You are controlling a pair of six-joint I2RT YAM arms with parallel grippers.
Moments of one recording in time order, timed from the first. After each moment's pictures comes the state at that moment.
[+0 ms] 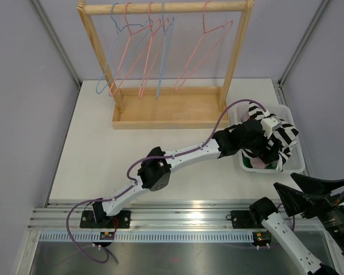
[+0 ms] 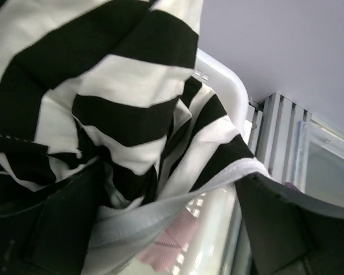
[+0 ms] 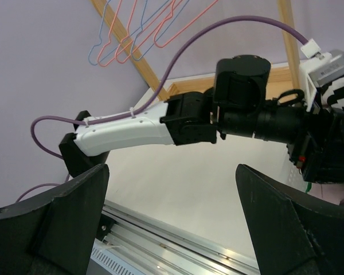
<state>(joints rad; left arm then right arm) -1.16 2.54 2.43 -0.25 0.21 -0.32 0.50 0.18 1.39 -1.09 0.01 0.47</state>
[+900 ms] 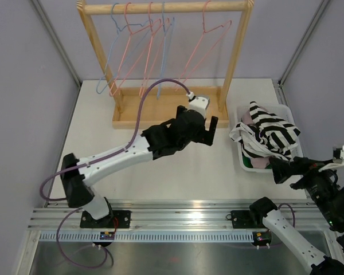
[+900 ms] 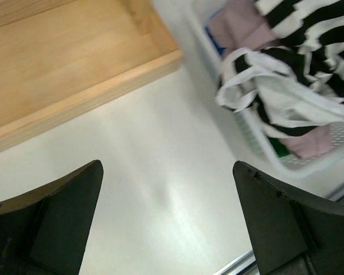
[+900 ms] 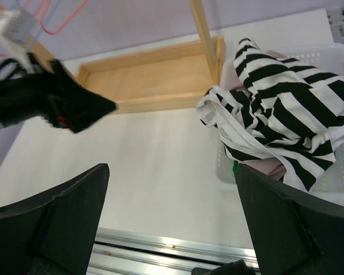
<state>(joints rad) -1.09 1.63 1.58 -0.46 -0.42 -0.42 0.50 0.40 1.44 -1.17 0.27 0.38</state>
